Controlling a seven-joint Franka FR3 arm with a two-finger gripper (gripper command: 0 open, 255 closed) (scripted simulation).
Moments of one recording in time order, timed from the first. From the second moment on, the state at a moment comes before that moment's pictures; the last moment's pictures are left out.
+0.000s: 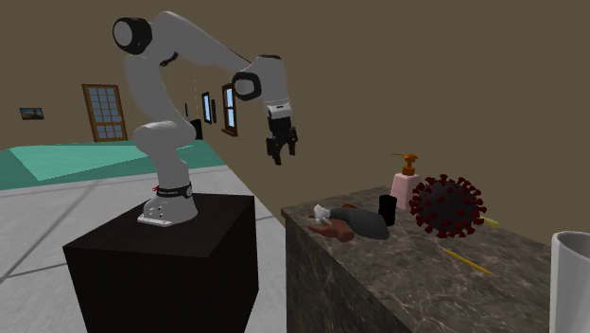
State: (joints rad) arm -0.10 -0.32 -0.01 -2.49 0.23 2.25 0.20
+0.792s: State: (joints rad) arm -0.12 0.11 -0.05 -2.34 0.55 2.63 0.20
